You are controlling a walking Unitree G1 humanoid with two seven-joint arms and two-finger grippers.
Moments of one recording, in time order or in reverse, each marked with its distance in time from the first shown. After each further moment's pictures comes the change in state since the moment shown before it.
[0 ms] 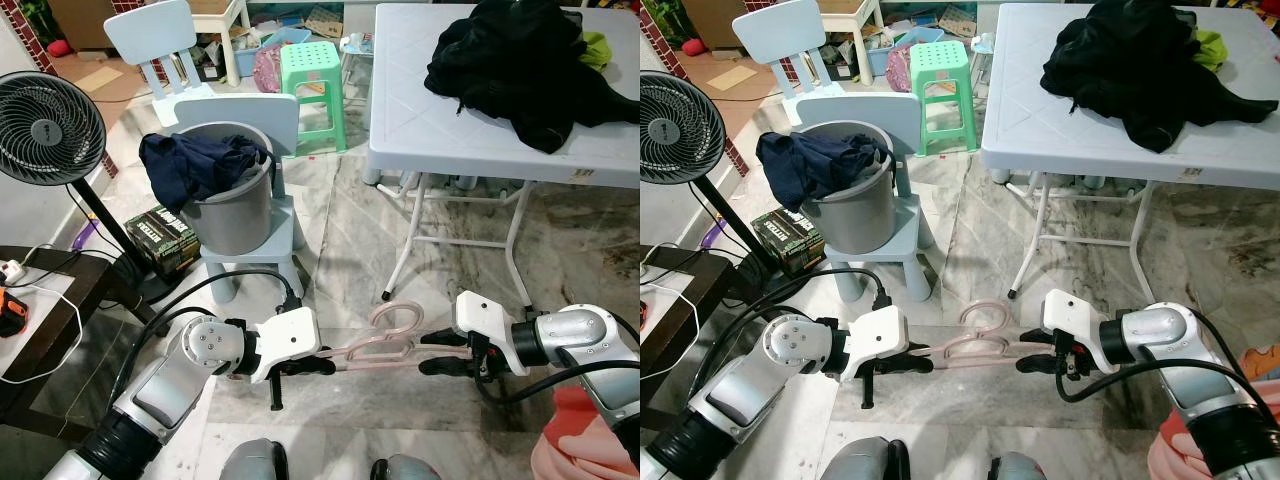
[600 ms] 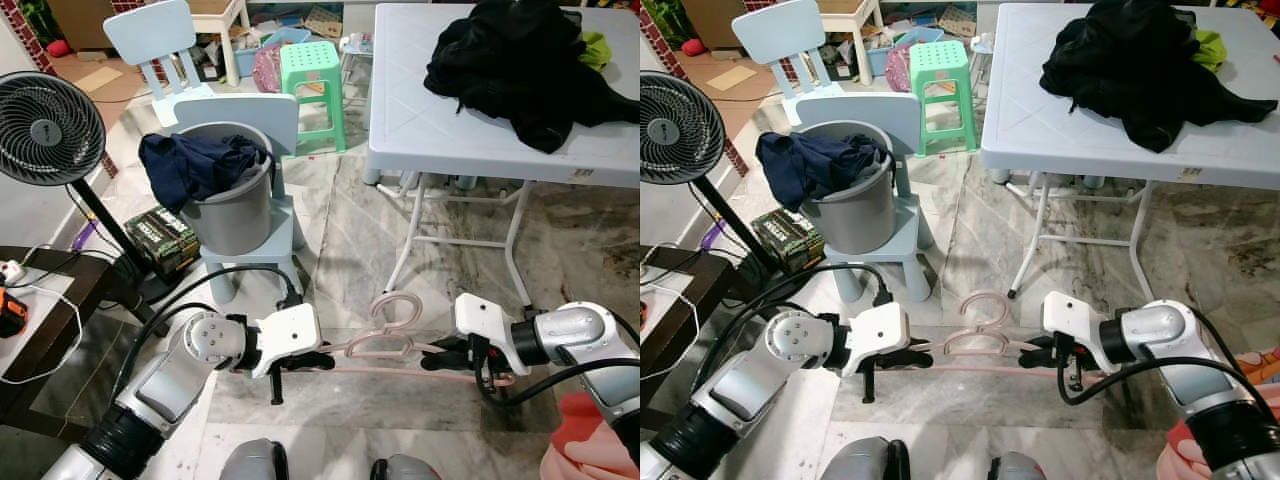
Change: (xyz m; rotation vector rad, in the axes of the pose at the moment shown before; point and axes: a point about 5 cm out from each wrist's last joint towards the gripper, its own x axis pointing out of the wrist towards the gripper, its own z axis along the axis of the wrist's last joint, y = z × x) left arm -0.002 0.005 -0.002 0.028 0.015 0.016; right arm 0.001 -0.001 0.002 -0.048 0.012 0.048
